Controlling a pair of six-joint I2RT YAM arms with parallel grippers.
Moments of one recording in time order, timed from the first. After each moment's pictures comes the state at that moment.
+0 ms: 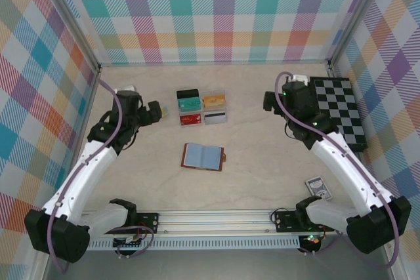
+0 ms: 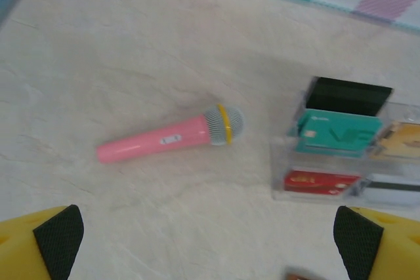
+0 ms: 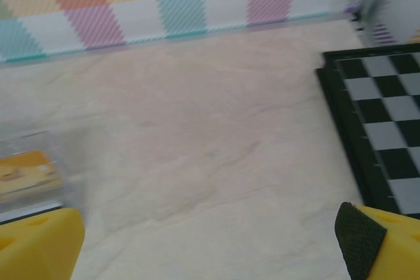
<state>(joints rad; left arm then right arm) -0.27 1.05 0.98 -0.60 -0.30 -0.41 0.40 1.11 1.05 -0.55 0.43 0.34</state>
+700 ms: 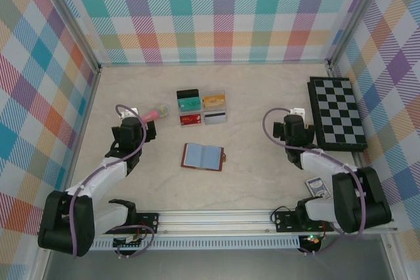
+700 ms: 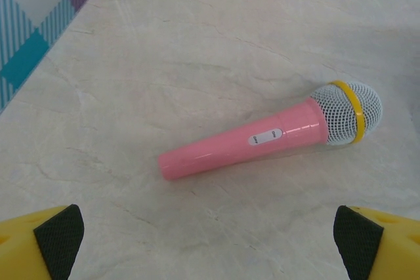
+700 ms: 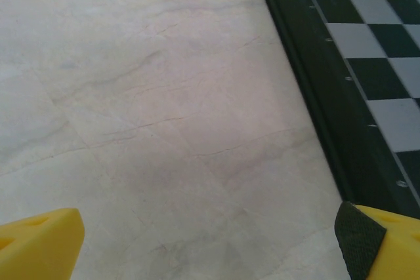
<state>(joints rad) -0.18 1.14 0.46 0.12 -0.39 -0.14 0.24 1.30 0.46 0.19 0.44 0.12</state>
